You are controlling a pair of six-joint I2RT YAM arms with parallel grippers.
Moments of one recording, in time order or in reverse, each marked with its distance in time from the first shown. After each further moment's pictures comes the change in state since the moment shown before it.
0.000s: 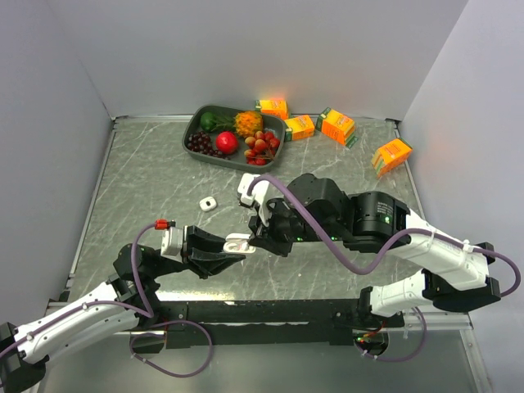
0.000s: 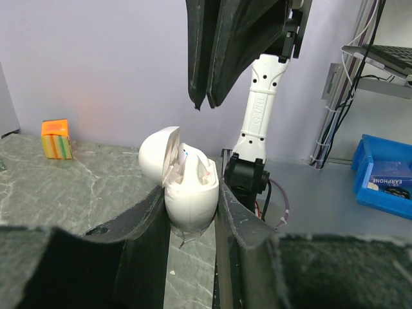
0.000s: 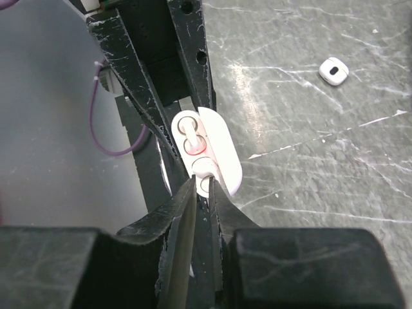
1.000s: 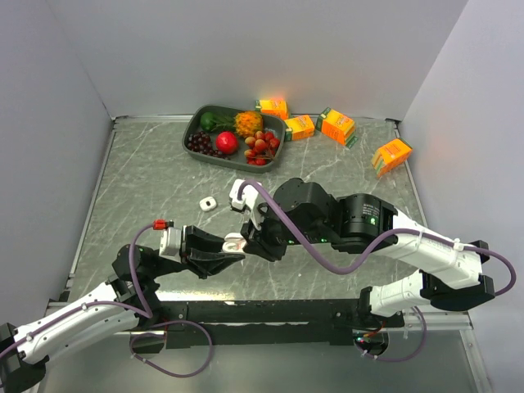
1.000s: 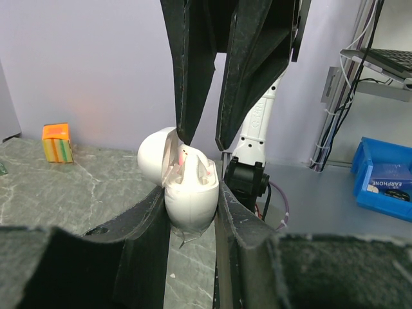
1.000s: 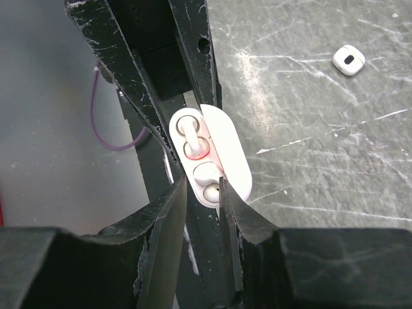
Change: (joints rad) left arm 0.000 -0.006 0.000 0.007 -0.001 -0.003; right arm 0.000 0.019 -0.047 0.022 -0.013 0.016
